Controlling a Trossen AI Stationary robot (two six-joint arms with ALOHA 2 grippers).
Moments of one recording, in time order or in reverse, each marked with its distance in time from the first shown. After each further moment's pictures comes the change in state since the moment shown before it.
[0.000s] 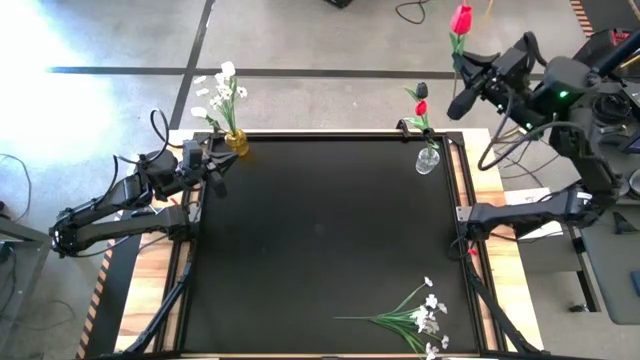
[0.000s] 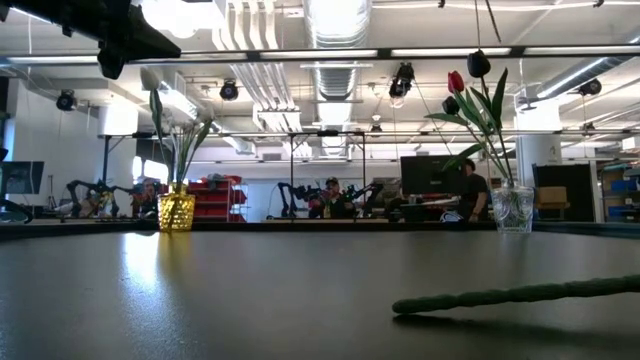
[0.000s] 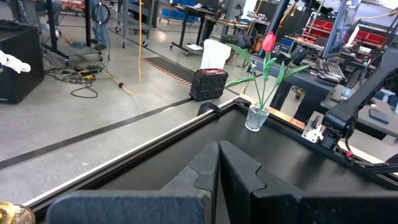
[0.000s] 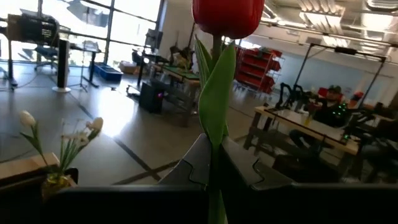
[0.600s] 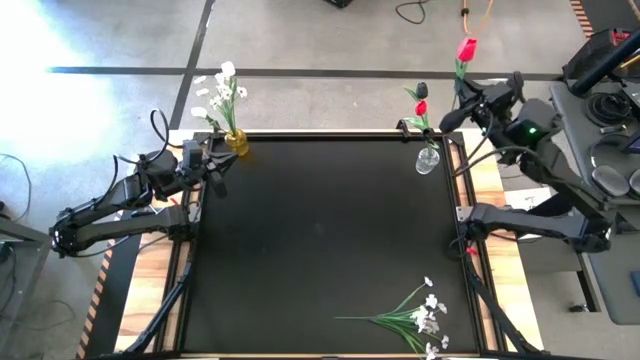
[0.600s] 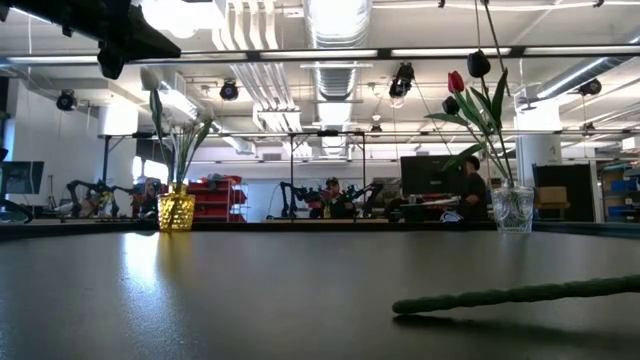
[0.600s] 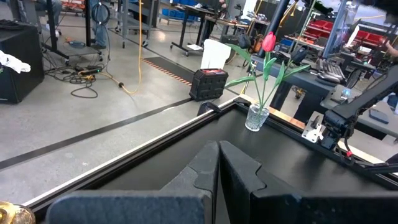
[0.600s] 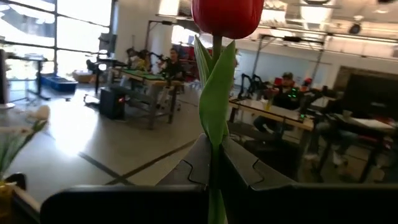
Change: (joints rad) left arm 0.000 0.000 0.000 0.000 0.000 0.000; right arm -0.115 -0.339 -0.629 0.398 0.076 0.033
